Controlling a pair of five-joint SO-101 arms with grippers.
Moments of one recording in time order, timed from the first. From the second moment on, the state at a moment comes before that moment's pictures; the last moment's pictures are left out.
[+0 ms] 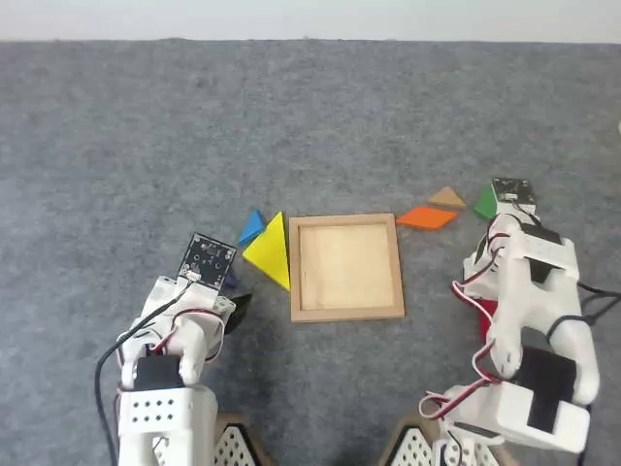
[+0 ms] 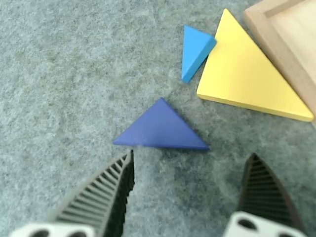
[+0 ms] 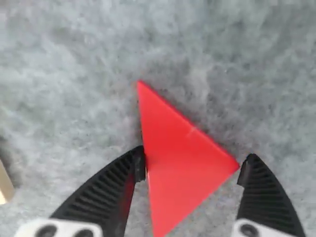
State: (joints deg) left arm -11.0 -83.6 97.5 47.5 -21.6; right arm 14.9 -4.2 42.2 56.2 13.3
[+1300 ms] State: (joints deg) left arm -11.0 -83.6 97.5 47.5 -21.6; right arm 15.2 2.5 33.8 61.5 10.2
